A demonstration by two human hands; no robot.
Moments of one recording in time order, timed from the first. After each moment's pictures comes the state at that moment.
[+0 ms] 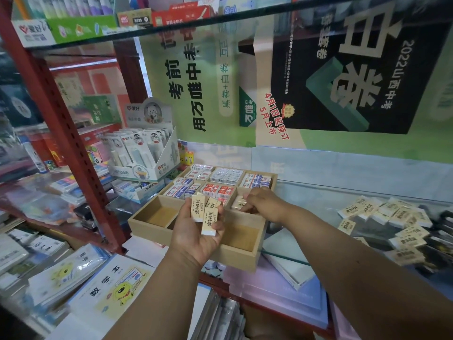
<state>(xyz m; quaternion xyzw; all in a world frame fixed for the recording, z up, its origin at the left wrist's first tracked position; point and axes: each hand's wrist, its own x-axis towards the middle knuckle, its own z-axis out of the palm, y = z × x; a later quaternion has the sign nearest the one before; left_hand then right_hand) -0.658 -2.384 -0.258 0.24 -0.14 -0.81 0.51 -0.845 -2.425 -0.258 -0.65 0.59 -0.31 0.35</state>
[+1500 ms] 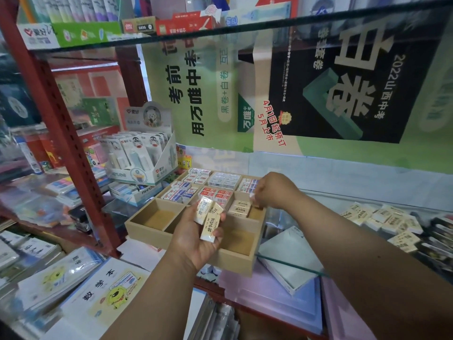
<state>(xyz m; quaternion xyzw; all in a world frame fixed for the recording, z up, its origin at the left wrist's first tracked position) -0.660 -2.381 -0.258 0.27 -0.20 -0.81 0.49 -0.860 -2.427 -0.214 -0.68 0.71 -0.15 0.06</state>
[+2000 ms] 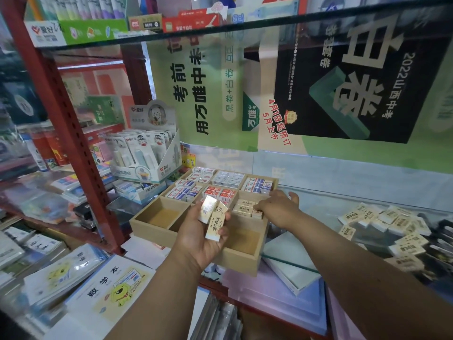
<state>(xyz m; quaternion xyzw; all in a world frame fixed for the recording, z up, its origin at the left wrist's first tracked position) -0.660 -2.383 -0.258 0.27 -0.19 -0.81 0.49 -0.856 -2.420 -0.254 -0.70 0.71 -0.05 0.06</state>
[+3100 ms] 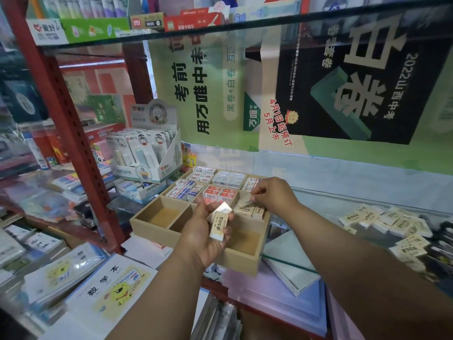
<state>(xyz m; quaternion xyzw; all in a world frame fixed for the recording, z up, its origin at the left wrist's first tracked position) -0.671 -2.375 -0.248 0.32 -0.20 -0.77 0.52 -0.853 -2.429 -0.235 -0.66 0.65 -0.33 0.15</state>
